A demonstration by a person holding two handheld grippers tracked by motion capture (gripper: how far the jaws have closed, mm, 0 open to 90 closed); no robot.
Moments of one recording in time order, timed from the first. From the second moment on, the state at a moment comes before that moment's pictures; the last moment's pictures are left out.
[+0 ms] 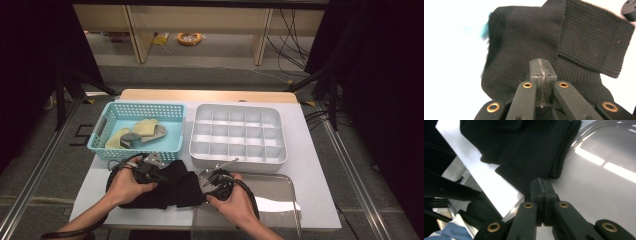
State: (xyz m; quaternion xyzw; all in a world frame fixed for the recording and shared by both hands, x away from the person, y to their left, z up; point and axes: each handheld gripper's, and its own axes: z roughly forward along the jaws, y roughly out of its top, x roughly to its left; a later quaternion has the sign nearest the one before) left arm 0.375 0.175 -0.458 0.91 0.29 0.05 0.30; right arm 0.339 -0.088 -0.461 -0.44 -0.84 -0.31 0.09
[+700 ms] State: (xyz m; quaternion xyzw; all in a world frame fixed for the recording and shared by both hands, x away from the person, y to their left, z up) left arm 0.373 0.163 -0.473 0.93 0.25 0.06 0.26; right arm 0.337 -0.078 -0.462 -0.45 -0.84 -0.30 0.09
